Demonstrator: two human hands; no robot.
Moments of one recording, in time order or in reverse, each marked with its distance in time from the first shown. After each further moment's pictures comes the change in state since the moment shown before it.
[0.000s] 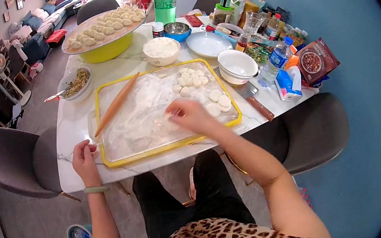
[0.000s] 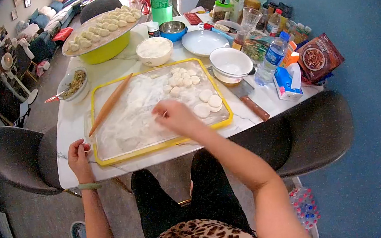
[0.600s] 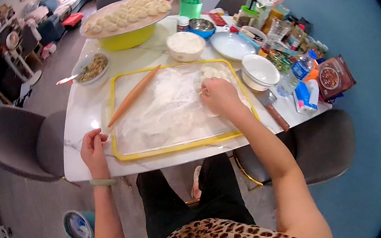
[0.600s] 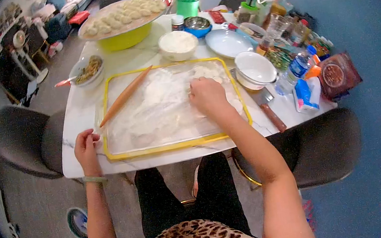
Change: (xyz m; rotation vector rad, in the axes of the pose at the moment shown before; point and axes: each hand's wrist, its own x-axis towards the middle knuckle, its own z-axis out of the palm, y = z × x) left_hand -0.002 0.005 0.003 -0.046 0.024 -0.011; right_hand 0.046 0.021 -0.033 -0.681 0.027 -0.011
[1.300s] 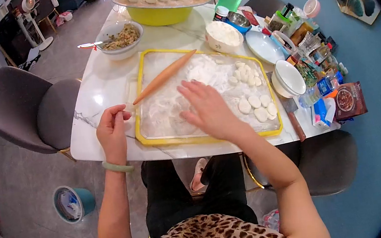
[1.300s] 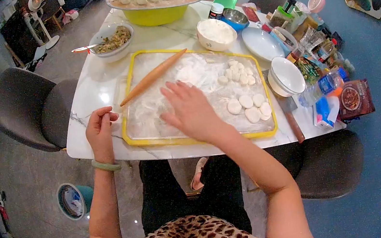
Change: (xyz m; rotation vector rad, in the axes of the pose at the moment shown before) left_hand -0.002 0.008 0.001 -0.036 0.013 -0.050; right_hand -0.014 -0.105 0.031 0.146 0.026 -0.495
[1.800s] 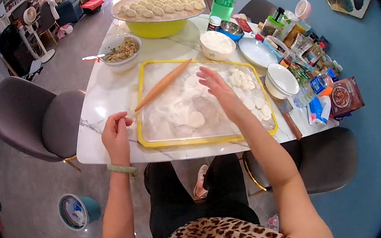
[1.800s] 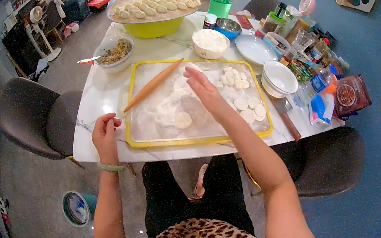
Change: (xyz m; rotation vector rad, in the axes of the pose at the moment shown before) left_hand -0.002 -0.005 -0.002 -0.007 0.015 0.024; right_hand 0.004 0.052 -0.007 1.030 0.094 0.486
